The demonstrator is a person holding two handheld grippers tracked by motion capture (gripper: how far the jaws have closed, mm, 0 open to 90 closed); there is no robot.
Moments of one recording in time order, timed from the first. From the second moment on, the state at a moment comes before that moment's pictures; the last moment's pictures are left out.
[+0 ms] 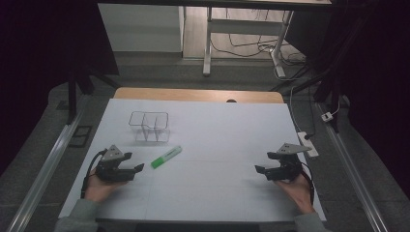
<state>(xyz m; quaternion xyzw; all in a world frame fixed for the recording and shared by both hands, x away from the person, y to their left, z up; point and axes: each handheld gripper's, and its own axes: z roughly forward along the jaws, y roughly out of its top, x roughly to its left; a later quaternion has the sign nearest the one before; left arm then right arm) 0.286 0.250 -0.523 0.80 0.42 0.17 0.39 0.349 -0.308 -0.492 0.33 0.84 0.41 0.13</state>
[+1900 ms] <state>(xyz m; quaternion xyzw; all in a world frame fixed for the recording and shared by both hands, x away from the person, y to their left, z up) 0.341 0.267 -0.491 0.80 0.45 0.17 0.37 0.351 -0.302 -0.497 0.33 0.85 0.39 0.13</state>
